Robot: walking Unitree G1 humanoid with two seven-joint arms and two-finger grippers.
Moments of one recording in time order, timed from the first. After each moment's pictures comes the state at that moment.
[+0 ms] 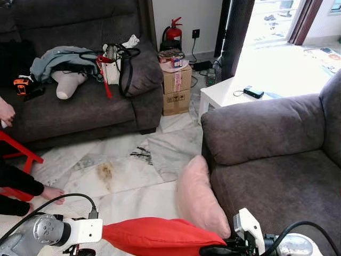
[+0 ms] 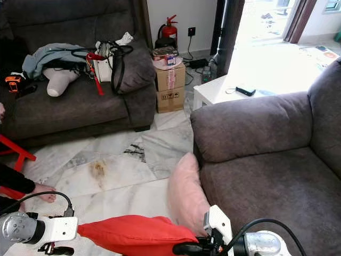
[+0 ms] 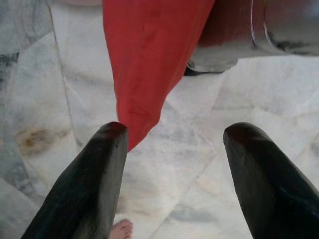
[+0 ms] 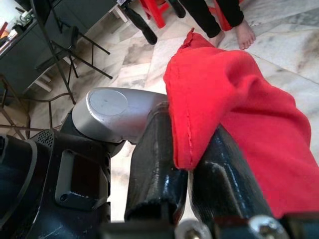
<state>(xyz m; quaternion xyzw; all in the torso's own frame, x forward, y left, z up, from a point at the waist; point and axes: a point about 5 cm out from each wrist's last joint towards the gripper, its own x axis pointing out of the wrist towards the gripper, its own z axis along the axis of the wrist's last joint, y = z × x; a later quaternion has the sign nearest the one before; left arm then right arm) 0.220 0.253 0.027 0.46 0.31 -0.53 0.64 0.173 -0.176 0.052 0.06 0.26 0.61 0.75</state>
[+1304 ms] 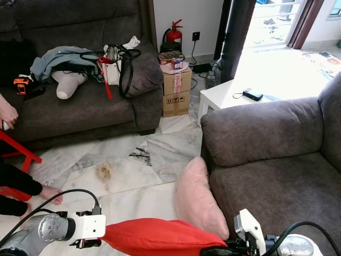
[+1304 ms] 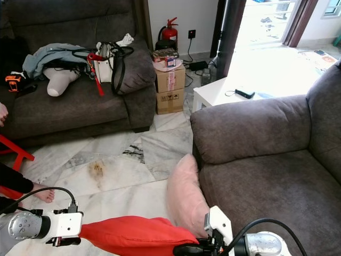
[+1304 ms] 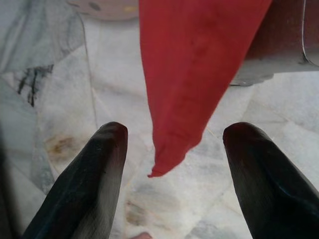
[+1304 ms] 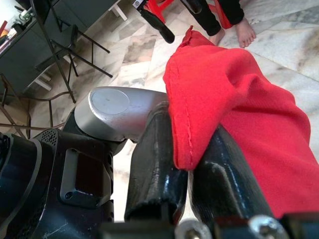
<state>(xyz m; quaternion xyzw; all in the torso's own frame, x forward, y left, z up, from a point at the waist) 0.231 0.251 0.013 0.47 0.28 -0.51 0.67 0.172 -0.176 0.051 0.07 0.27 0.61 0.75</state>
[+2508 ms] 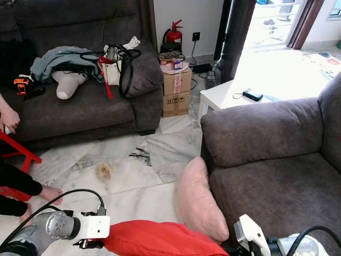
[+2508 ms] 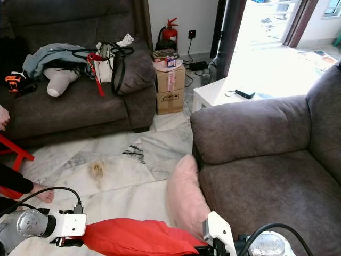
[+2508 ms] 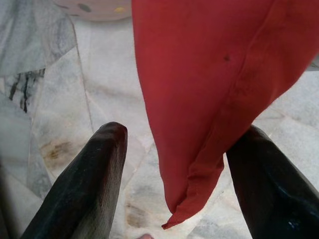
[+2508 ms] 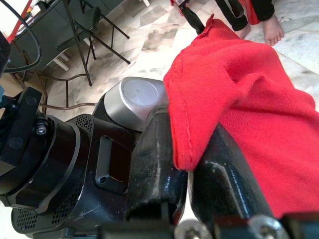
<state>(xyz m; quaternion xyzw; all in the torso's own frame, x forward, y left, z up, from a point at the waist) 0.240 0.241 0.006 0.47 0.28 -0.52 0.65 0.161 -0.172 0.070 0.04 0.26 0.65 0.71</state>
